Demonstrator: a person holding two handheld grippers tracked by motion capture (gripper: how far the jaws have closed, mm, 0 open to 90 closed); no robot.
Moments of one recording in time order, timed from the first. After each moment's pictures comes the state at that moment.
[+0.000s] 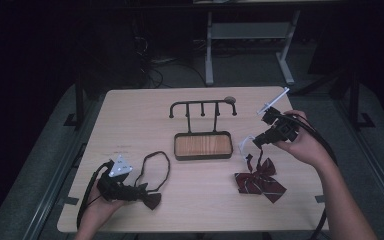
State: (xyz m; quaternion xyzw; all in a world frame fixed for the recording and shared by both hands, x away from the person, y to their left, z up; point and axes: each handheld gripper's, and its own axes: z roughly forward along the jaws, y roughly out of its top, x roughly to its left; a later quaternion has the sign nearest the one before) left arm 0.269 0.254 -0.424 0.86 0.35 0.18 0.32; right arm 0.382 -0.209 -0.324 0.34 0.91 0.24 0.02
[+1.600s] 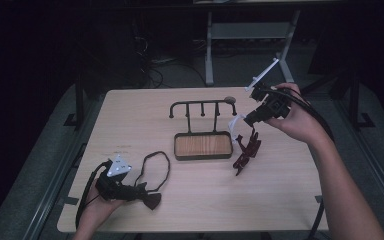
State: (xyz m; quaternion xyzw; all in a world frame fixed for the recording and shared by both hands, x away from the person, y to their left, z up) left arm 0.269 0.257 -0.422 0.86 0.35 0.18 0.33; right arm 0.395 -0.172 -0.252 0.31 0.92 0.23 0.06
